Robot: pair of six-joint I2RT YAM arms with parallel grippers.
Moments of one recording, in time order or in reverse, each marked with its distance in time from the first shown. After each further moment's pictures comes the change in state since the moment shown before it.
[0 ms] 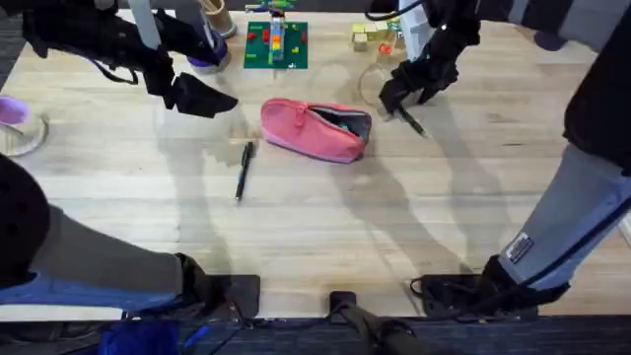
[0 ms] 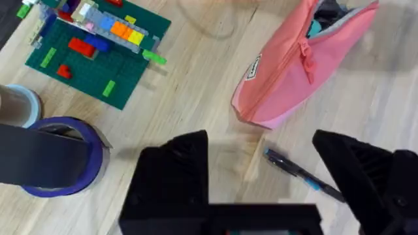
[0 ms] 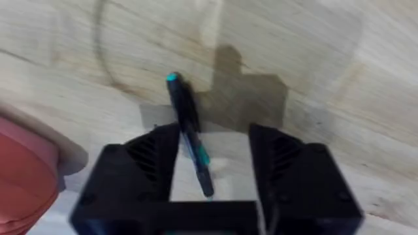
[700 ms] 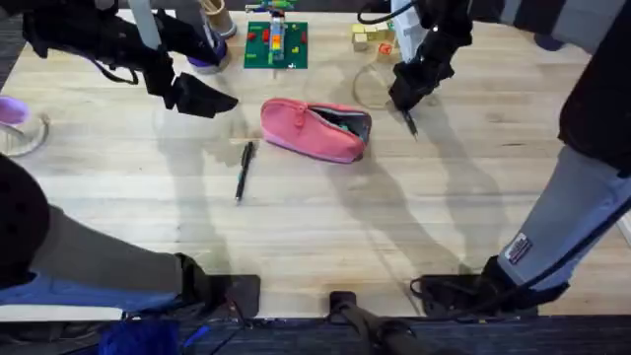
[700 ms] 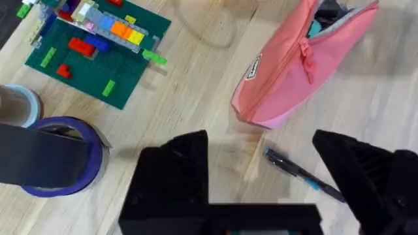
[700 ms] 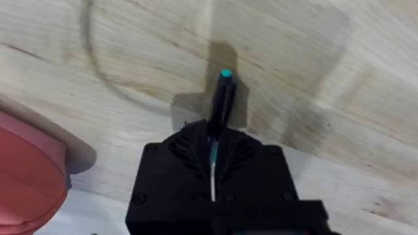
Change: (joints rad) left arm 0.000 0.000 0.000 0.000 0.000 0.000; right arm 0.034 0.002 0.002 -0.005 0.042 -0.003
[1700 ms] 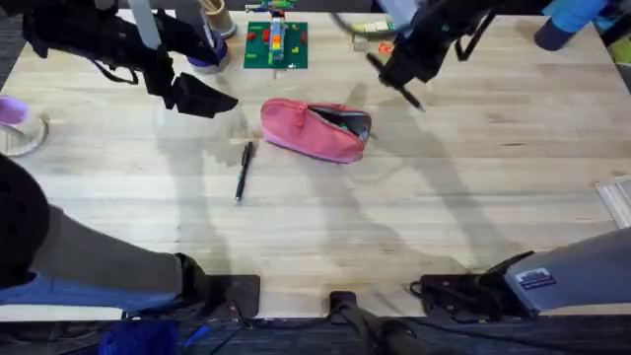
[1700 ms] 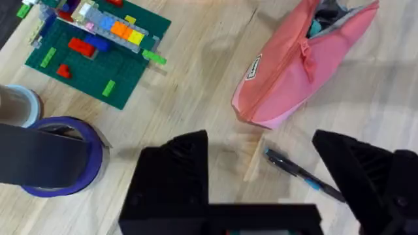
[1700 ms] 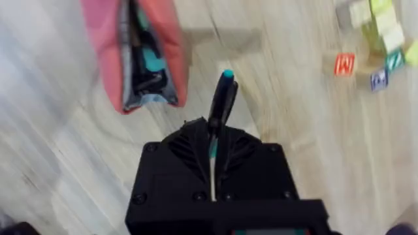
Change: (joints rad) left arm 0.000 0.000 0.000 0.000 0.000 0.000; right arm 0.214 -0.407 -0.008 -0.122 -0.049 -0.486
